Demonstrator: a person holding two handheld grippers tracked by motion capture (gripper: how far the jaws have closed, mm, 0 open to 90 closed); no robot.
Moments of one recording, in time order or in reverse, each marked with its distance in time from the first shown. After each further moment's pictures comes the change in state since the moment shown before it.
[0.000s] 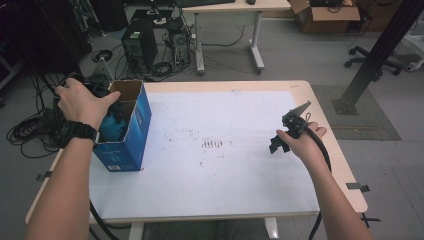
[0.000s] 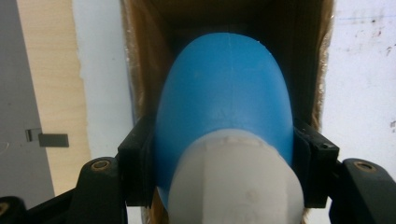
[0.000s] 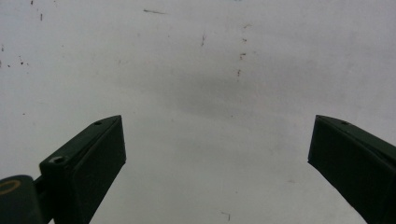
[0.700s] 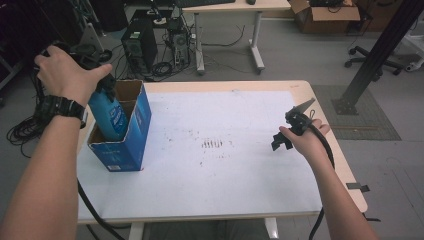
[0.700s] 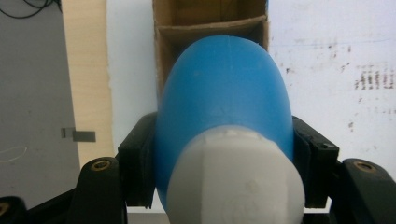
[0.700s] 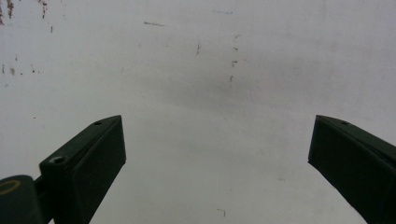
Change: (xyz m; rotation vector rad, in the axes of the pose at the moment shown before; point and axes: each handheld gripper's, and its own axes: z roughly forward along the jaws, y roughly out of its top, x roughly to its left) left arm -0.007 0.005 -0.073 -0.051 0.020 0.002; right arm -0.005 0.002 -0.011 -0.015 0.012 0.009
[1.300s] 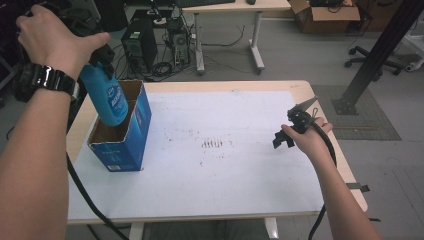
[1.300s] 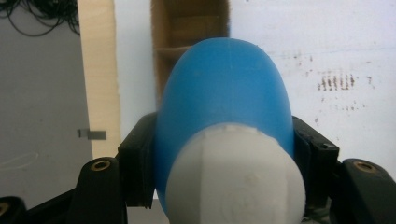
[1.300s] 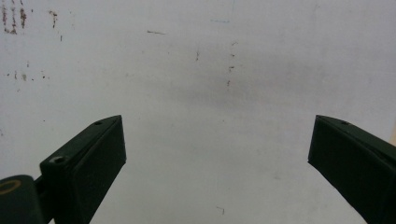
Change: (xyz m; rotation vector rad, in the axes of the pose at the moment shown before) left arm -0.015 0.002 -0.085 -0.048 0.010 0.006; right arm -0.003 0.002 -0.009 -0.020 0.009 0.006
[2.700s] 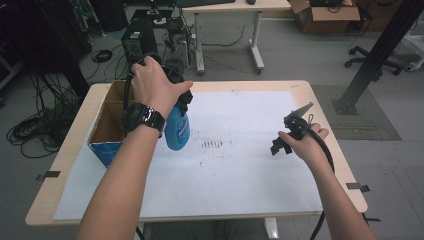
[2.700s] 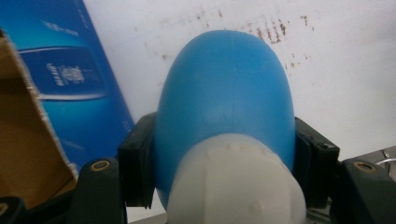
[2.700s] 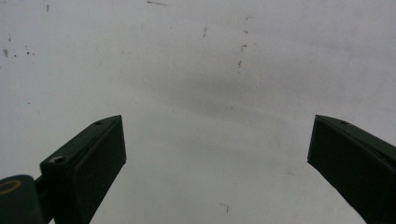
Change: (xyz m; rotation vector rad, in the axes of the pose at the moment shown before) left arm -0.152 -0.006 0.079 0.116 -0.080 0.281; right arm 0.004 -0.010 0.016 0.033 0.002 -0.031
